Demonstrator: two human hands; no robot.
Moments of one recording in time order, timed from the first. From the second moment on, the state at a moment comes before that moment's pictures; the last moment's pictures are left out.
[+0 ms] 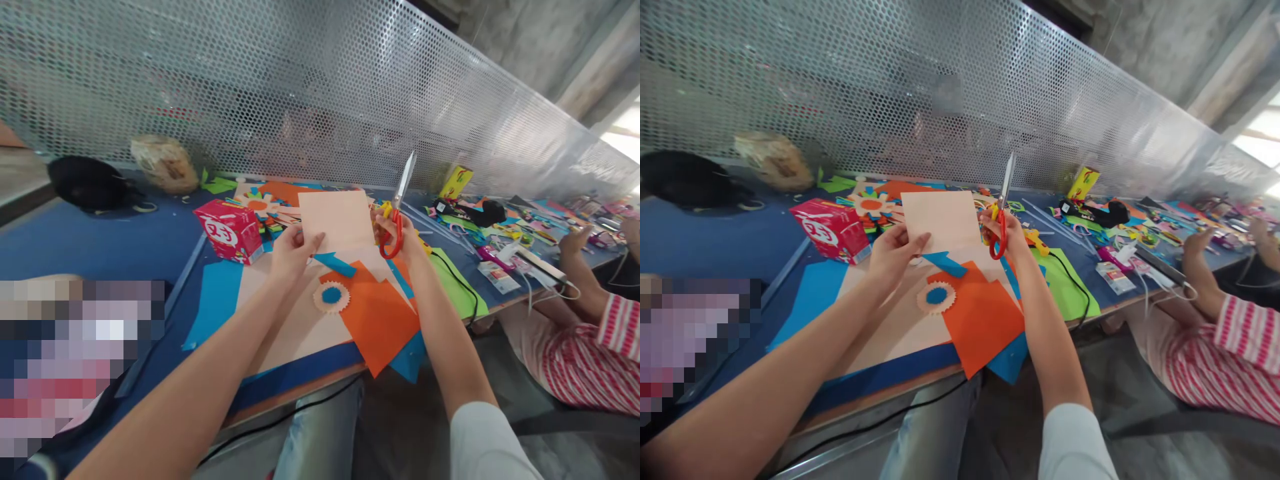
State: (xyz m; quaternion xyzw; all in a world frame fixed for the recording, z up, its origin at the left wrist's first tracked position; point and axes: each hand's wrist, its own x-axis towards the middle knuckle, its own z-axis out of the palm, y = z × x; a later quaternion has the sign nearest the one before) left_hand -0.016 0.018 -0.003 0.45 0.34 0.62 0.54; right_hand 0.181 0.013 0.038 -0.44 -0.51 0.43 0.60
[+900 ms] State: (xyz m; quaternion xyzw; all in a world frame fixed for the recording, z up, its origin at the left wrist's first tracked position) left_hand -0.016 0.005 0.004 0.51 0.33 0.54 0.58; right_hand 0.188 0.015 0.040 -0.39 -0.44 0.32 0.74
